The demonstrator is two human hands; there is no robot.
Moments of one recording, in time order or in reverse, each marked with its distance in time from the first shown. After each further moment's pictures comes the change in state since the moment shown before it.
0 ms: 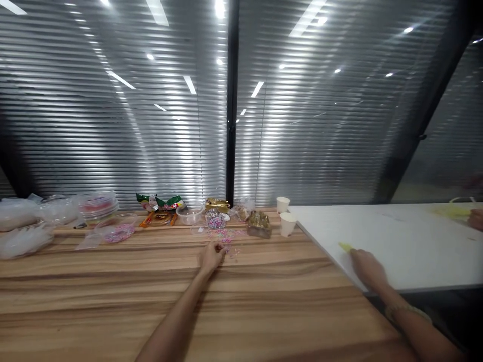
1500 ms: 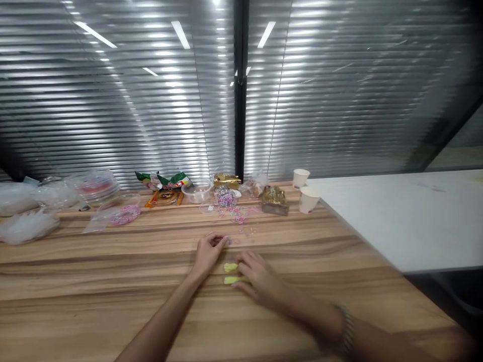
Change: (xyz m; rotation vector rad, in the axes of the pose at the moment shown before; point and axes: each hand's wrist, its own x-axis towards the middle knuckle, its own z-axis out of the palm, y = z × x) left_hand -0.046 -0.015 -0.039 -0.207 -0.024 0.068; right_hand -0.132 -0.317 -0.135 0.758 -0.240 -0.953
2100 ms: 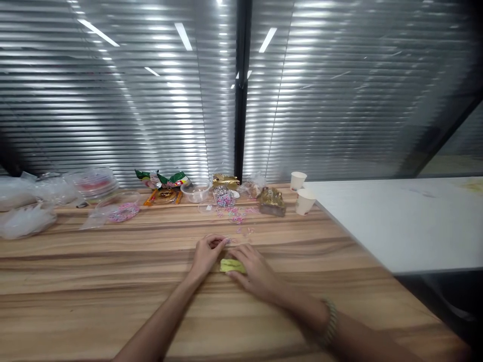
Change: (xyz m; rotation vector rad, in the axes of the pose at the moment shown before) left_hand -0.007 0.006 0.003 -0.054 -0.014 0.023; right_hand 0.009 0.004 0.000 0.087 0.062 0.064
